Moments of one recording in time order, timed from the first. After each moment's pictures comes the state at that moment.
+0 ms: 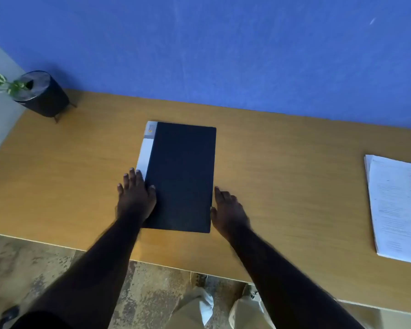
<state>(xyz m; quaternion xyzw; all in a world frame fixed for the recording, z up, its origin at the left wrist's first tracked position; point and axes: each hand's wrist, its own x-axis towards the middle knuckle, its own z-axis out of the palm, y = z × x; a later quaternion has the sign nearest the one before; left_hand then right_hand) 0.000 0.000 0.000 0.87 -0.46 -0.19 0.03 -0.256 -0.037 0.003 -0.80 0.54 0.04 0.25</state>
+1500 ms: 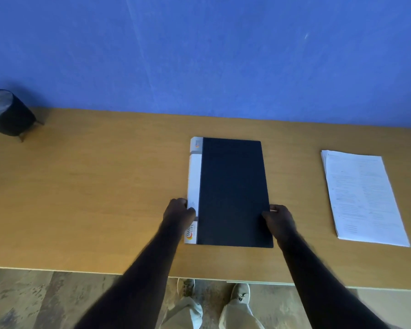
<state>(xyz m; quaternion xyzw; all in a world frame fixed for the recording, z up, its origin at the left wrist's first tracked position) -0.160 -0.033 -0.004 0.80 -0.41 -0.41 0.14 -0.439 -0.061 0.012 -0.39 0.80 -0.13 0.44</state>
